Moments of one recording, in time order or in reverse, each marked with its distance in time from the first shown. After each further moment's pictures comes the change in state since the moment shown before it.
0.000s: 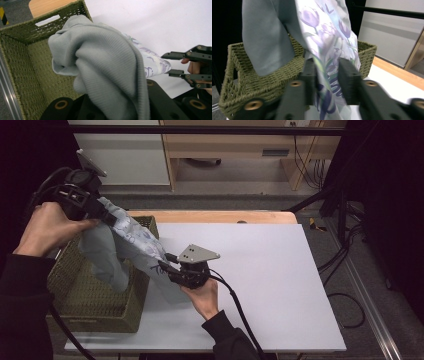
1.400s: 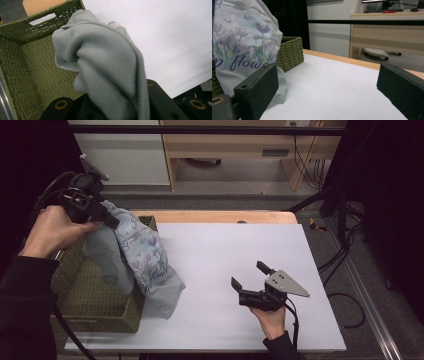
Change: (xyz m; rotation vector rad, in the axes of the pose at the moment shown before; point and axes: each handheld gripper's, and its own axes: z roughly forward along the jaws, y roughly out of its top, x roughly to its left) left arm 0.004 -0.002 0.010 0.005 -0.022 0.004; right arm -0.054 -0.078 -0.159 -0.144 -0.369 0.113
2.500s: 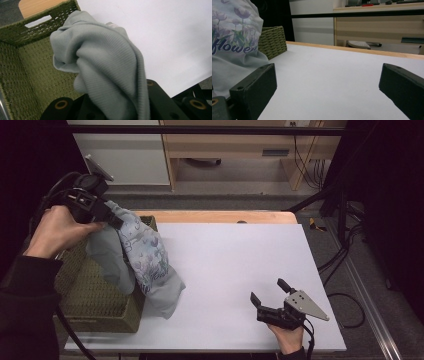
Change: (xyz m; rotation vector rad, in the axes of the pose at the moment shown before) left arm -0.009 0.004 0.003 0.000 -0.010 0.020; right arm -0.018 -0.039 -0.047 0.019 -0.121 0.028
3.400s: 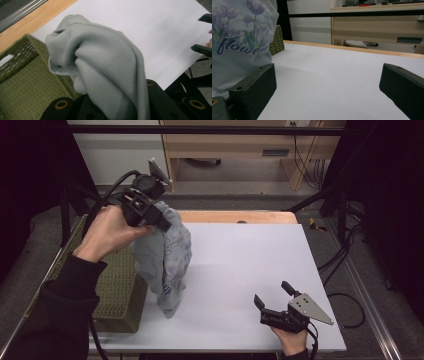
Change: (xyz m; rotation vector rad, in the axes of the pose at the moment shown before) left arm -0.111 0.035 0.012 -0.037 -0.063 0.248; right arm -0.003 -0.002 -0.010 0.005 -0.022 -0.006
